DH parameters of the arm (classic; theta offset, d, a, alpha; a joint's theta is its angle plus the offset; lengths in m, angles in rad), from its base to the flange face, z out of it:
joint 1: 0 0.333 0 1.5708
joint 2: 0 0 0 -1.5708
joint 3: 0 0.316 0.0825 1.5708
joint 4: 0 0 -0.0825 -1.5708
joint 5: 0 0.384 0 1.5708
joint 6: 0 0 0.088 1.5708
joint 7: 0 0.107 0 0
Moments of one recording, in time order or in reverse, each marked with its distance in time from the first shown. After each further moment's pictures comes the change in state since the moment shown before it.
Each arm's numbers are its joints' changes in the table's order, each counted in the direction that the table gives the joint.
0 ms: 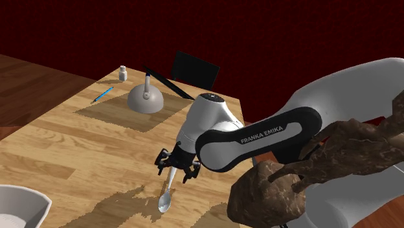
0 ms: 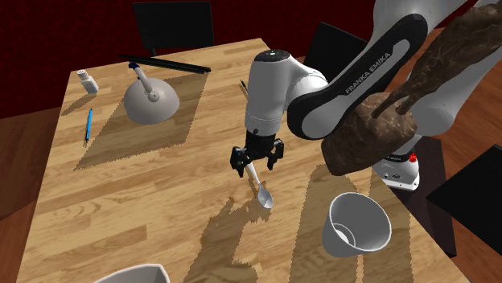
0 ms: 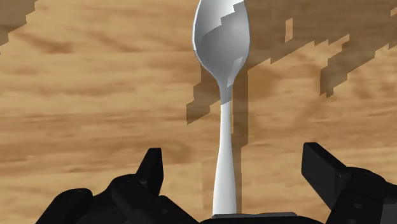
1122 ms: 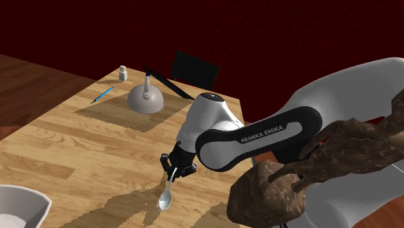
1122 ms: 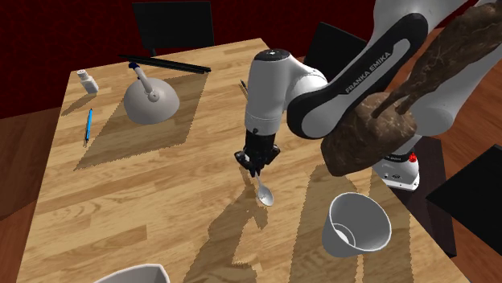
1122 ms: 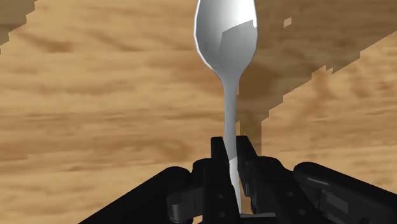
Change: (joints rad) arm -0.001 0.003 -0.001 0.002 0.001 -0.004 -0.001
